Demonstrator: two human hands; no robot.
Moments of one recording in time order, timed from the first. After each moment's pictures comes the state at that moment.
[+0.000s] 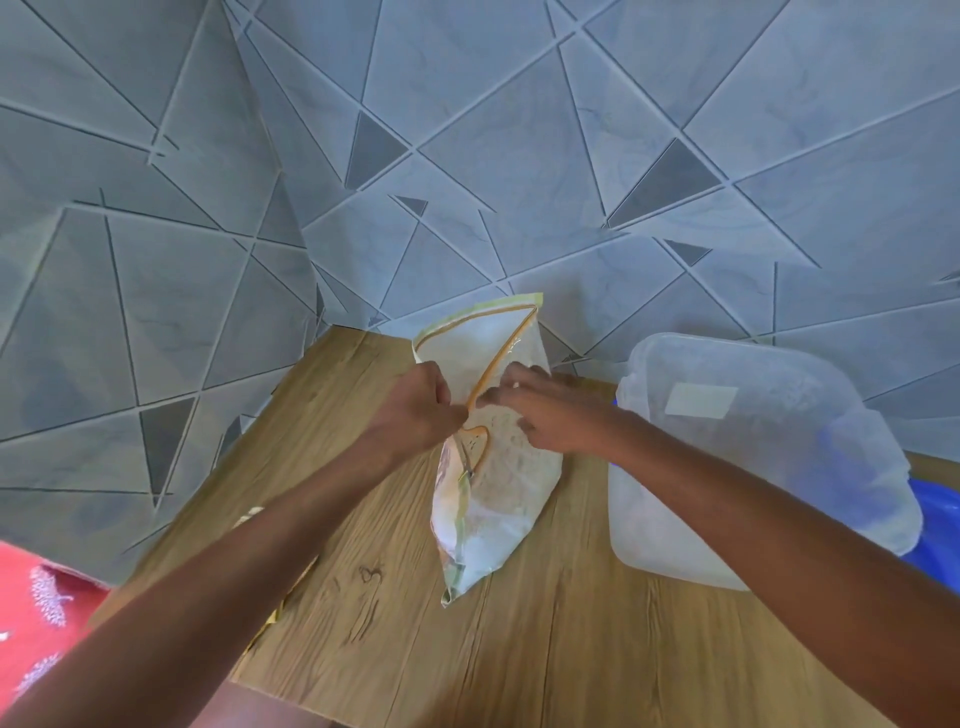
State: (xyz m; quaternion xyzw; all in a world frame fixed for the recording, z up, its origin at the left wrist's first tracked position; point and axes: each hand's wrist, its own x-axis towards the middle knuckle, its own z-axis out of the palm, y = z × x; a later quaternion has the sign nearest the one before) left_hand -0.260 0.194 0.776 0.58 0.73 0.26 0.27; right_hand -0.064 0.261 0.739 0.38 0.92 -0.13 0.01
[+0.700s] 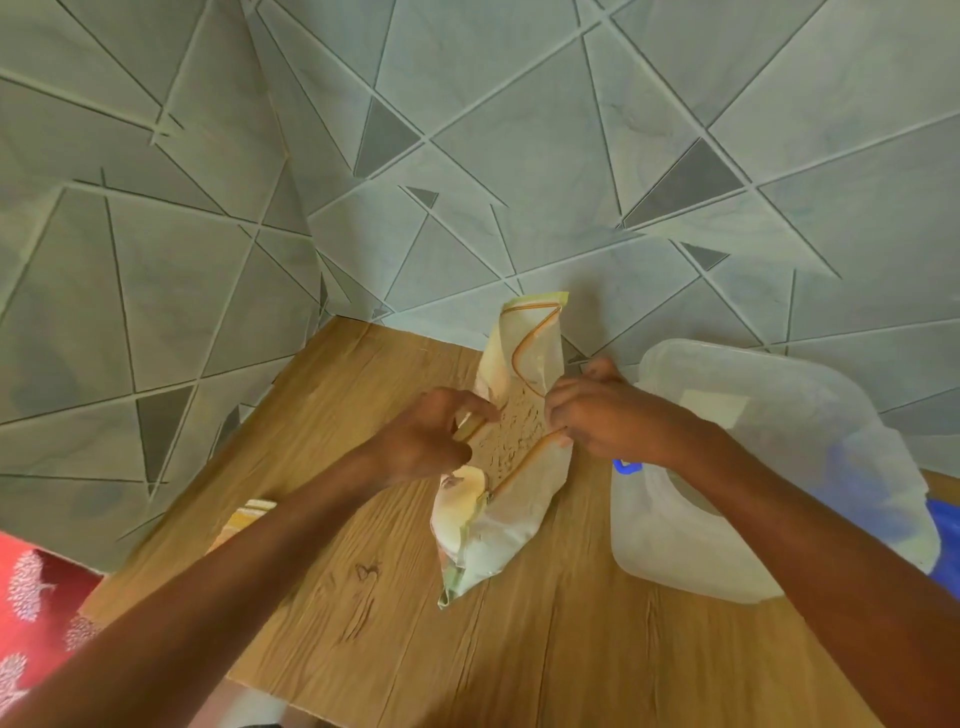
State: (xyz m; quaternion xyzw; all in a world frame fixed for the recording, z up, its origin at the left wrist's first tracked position) left_hand -0.266 0.190 0.767 0.68 0.61 0.17 0.37; right_hand -0.023 0.270 0.742 0.25 0.97 0.01 -0.02
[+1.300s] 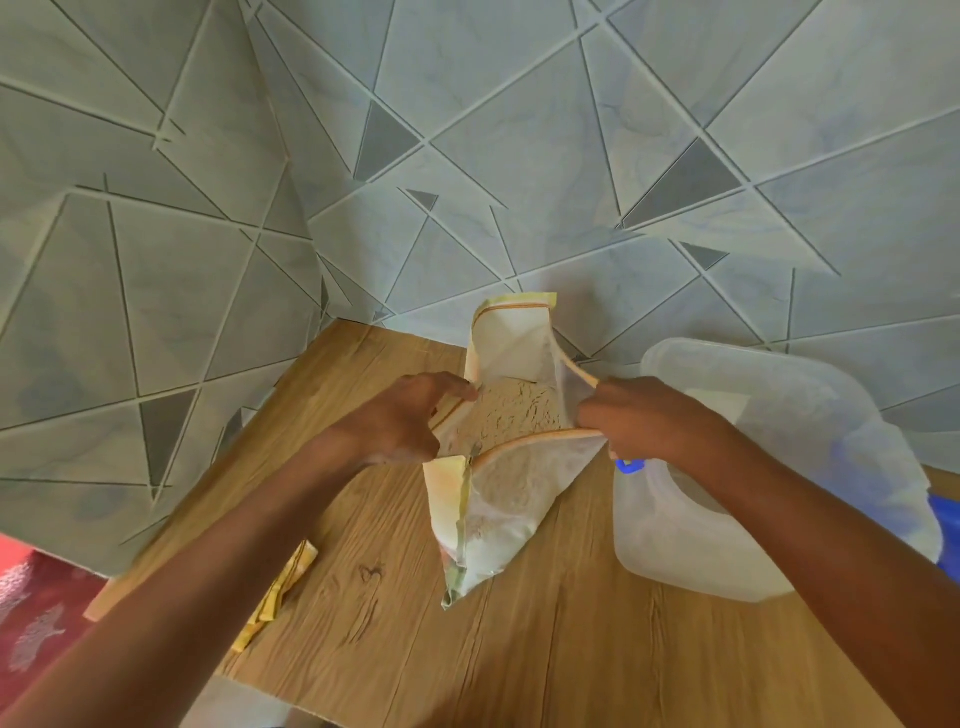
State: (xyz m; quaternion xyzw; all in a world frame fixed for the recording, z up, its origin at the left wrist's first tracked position) left_hand -0.291 0.194 0.784 0.72 0.61 0.10 0.30; right_hand -0.019 0.250 0.789 0.39 0.88 0.03 0.25
